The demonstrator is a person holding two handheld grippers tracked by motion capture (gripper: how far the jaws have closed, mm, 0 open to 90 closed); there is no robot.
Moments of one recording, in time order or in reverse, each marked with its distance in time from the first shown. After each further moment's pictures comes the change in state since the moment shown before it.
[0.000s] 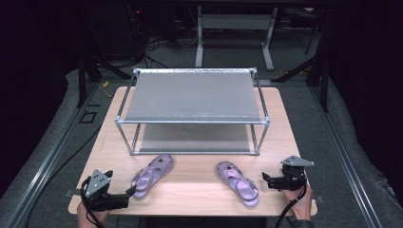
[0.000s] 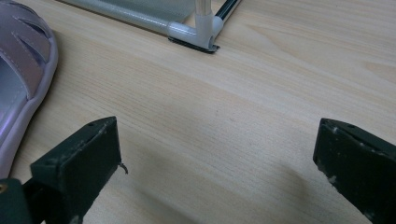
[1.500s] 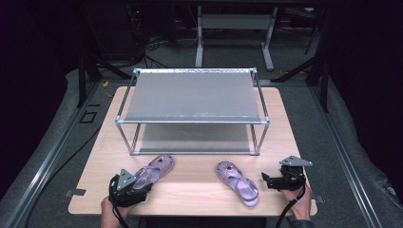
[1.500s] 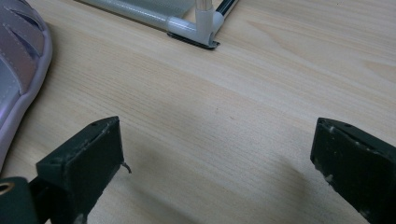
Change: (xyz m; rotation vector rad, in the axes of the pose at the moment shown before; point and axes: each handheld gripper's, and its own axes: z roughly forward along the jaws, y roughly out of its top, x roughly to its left) left arm -0.024 -0.016 0.062 0.123 -0.032 0.033; right arm 0.002 0.000 0.002 0.012 -0.012 -0.015
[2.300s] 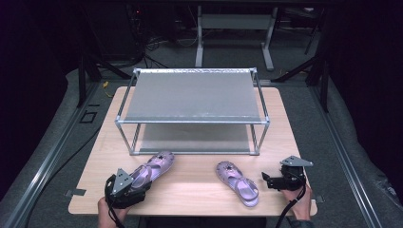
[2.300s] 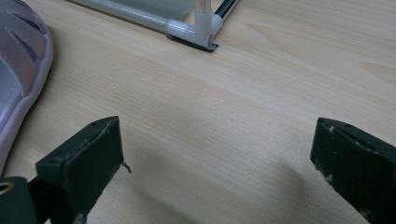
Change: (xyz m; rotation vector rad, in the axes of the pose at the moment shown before) left arm -0.009 0.018 -0.025 -0.082 0.000 0.049; right arm 0.000 0.000 -0.001 0.003 -0.002 -0.001
